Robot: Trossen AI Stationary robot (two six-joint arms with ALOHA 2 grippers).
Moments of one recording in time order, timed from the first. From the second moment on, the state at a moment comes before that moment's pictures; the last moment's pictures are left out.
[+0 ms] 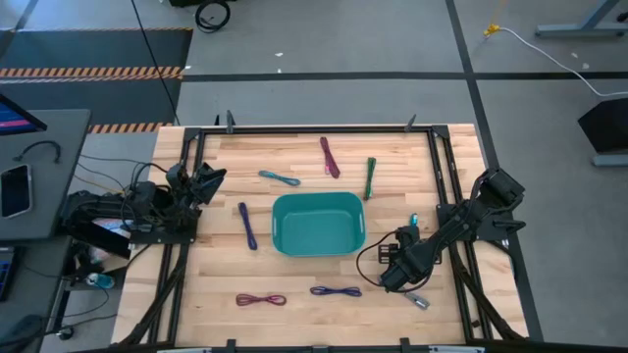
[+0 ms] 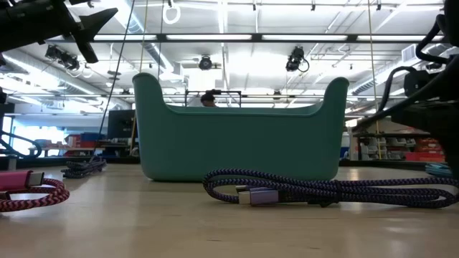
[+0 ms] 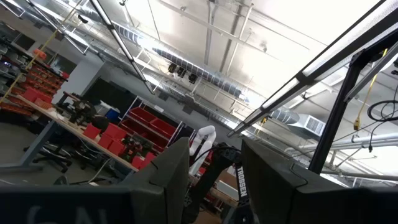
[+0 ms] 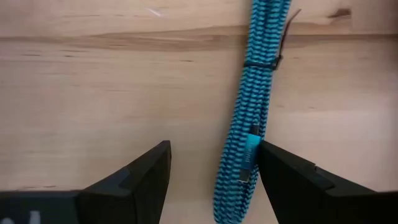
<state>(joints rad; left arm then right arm) -0.04 0.18 0.01 0.75 -0.33 -0.43 0.64 1.74 0.89 -1.02 0.16 2.30</state>
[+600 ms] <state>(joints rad) -0.04 0.18 0.01 0.75 -0.33 -0.43 0.64 1.73 0.90 -1.01 0.12 2.26</state>
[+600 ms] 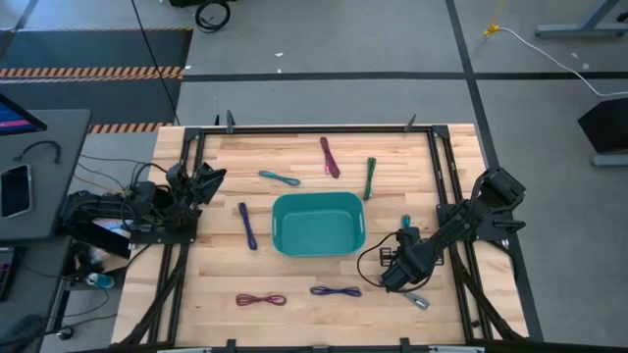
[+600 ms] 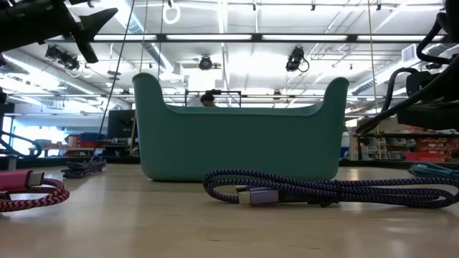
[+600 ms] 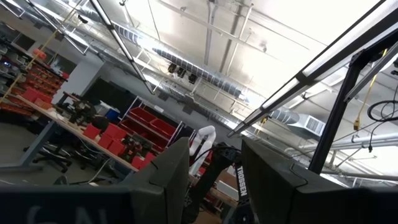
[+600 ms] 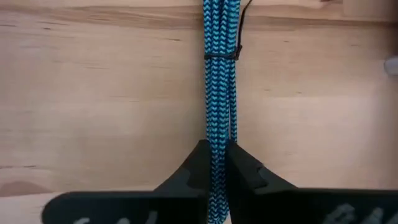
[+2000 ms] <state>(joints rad) -0.04 0.18 0.01 0.76 -0.33 -0.43 0.03 1.40 1.46 -0.67 0.03 0.45</state>
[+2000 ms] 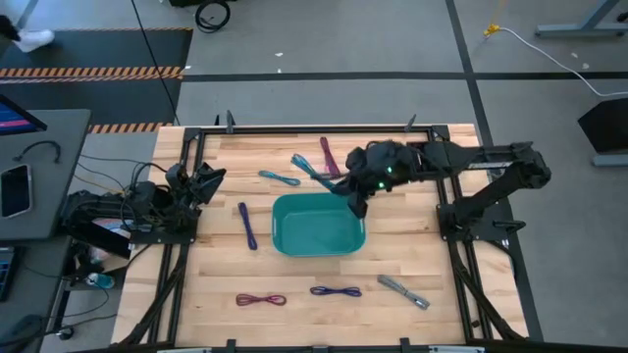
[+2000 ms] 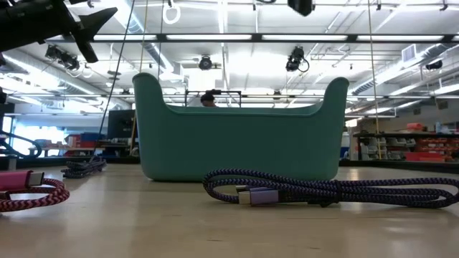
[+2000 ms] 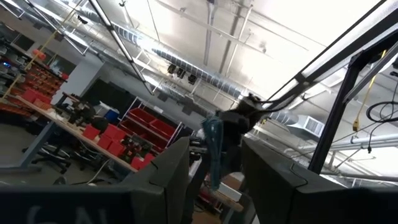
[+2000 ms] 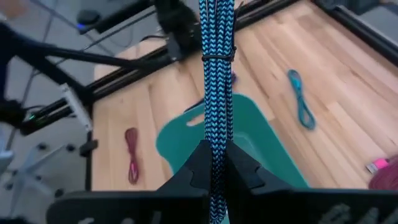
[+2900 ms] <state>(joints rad) -0.04 0.18 0.01 0.71 -0.33 -0.43 -0.07 1.75 1.46 -0.86 -0.35 -0.02</state>
